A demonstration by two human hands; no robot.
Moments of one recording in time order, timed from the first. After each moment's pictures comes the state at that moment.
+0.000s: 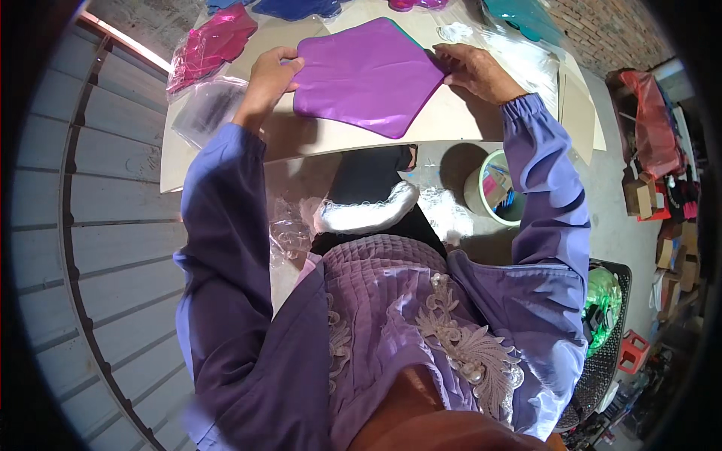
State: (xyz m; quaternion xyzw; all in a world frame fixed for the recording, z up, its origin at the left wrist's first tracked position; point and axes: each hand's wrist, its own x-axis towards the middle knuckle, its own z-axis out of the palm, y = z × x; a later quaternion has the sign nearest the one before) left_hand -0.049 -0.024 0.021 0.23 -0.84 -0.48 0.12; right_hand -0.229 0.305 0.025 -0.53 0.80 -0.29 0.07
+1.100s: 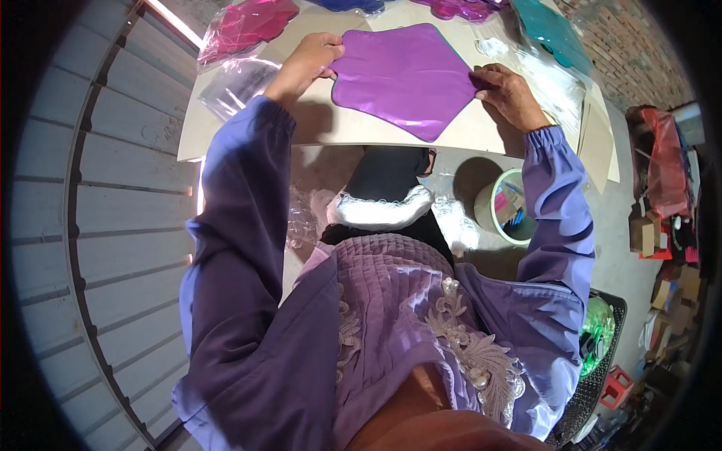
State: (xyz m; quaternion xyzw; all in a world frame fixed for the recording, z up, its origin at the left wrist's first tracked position) left_hand -0.055 -0.036 0.025 0.20 -0.80 -0.56 0.10; right_hand -0.228 0.305 0.014 -0.54 0.78 -0.31 0.02
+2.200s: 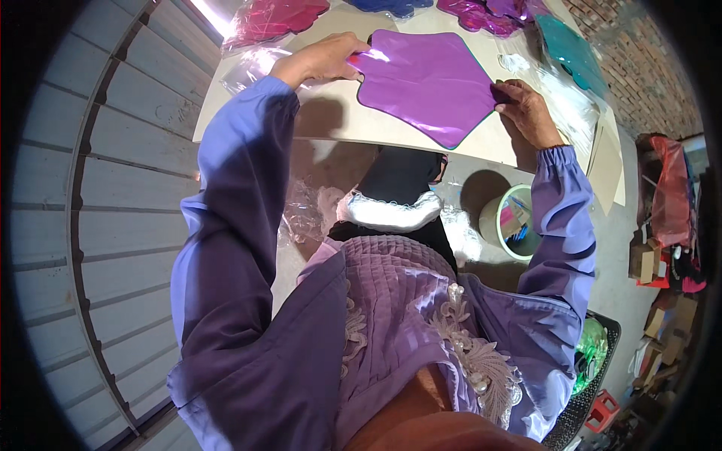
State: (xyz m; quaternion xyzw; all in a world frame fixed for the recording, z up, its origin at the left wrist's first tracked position) left_hand -0.044 -0.045 0.059 0.00 -0.99 -0.14 -0.04; right_hand -0.228 0.307 0.011 -0.52 0.78 -0.33 0.05
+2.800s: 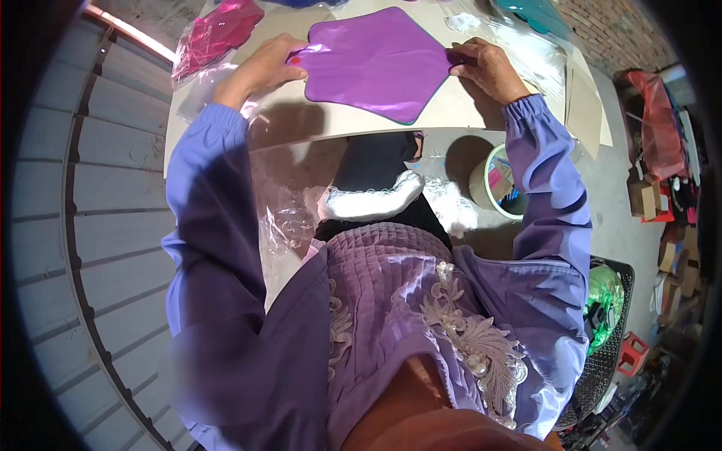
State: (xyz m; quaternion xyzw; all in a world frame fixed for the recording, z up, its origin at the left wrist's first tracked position) left_hand -0.043 -0.049 0.054 -0.02 -0.99 -0.13 -0.01; right_hand -0.229 0.307 0.012 -0.51 0.80 -0.30 -0.04
